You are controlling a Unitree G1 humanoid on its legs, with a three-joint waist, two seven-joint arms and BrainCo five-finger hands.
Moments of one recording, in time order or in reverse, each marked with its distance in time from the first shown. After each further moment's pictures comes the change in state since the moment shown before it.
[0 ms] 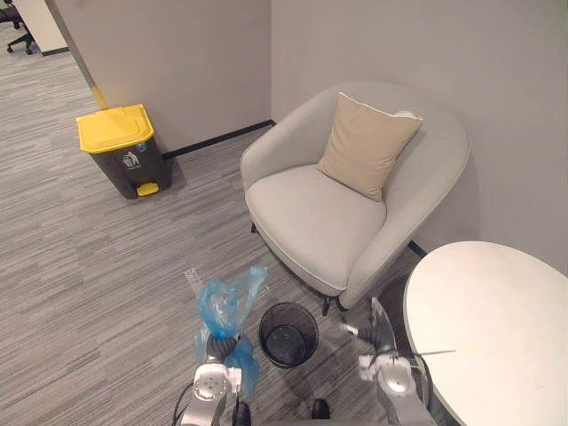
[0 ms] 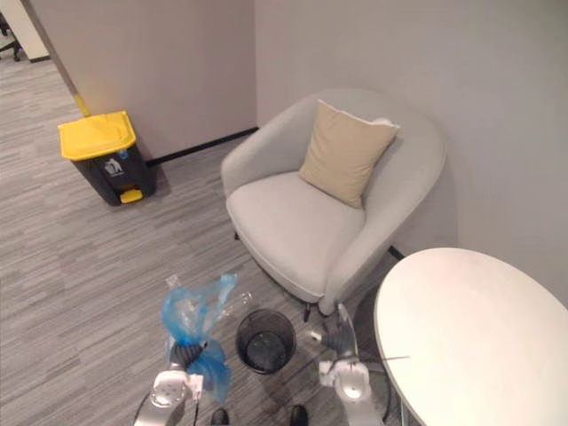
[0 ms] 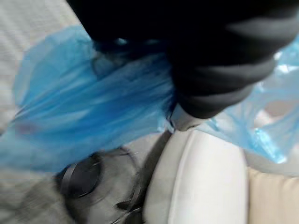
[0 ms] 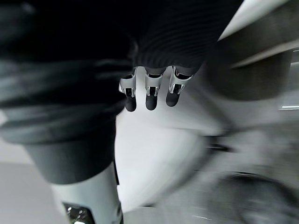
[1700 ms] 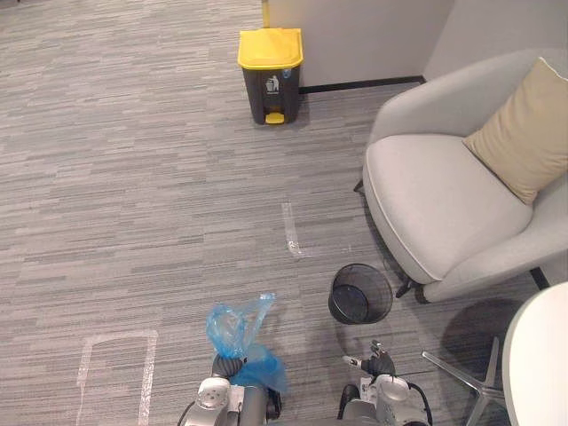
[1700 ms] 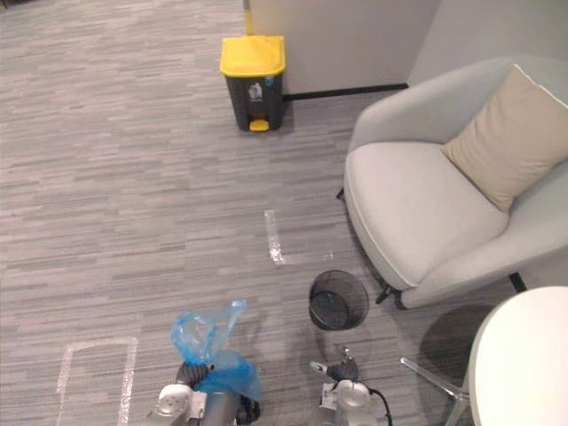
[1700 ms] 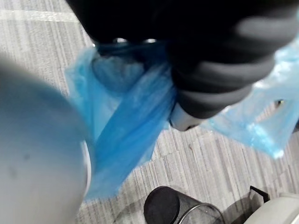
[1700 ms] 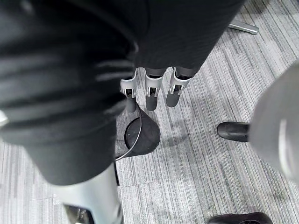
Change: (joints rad) left arm -0.078 0.030 -0.043 0.158 -0.055 -0.004 -0.057; right arm -0.149 0.026 -0.087 0.228 0.054 0.077 -0.026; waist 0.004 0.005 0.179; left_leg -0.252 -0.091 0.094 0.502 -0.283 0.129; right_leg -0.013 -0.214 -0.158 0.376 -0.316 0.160
